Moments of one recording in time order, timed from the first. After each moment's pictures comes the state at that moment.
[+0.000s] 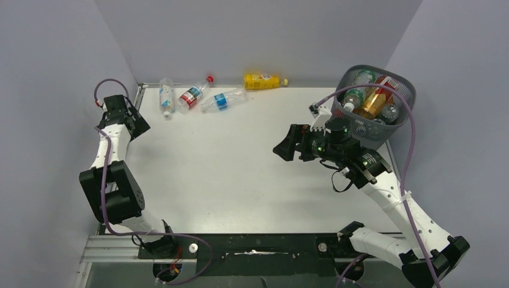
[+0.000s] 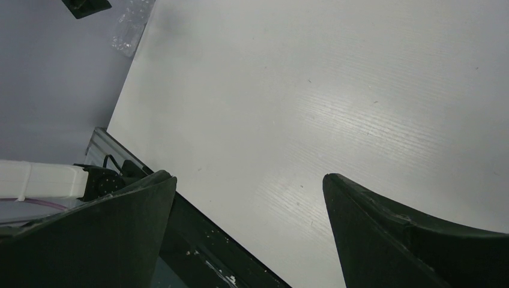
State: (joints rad) left arm 0.32 1.61 1.24 -0.52 -0.21 -0.37; right arm 0.56 1.00 1.10 -0.58 -0.22 0.51
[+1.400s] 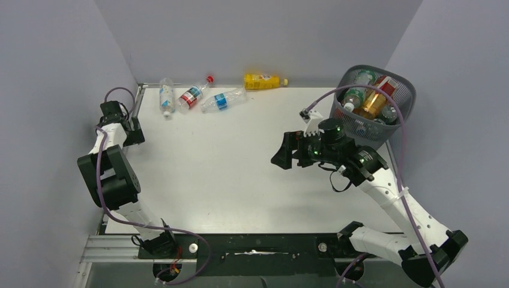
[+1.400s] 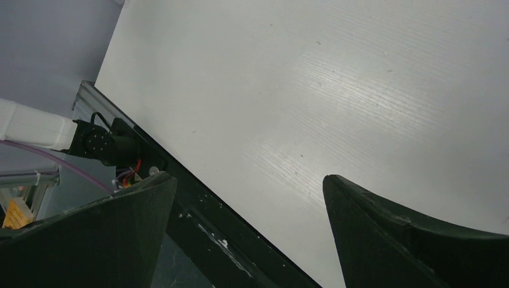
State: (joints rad) left arm 0.40 1.78 1.28 -0.46 -0.23 0.04; right arm 0.60 1.07 1.14 -0.69 -0.27 0.45
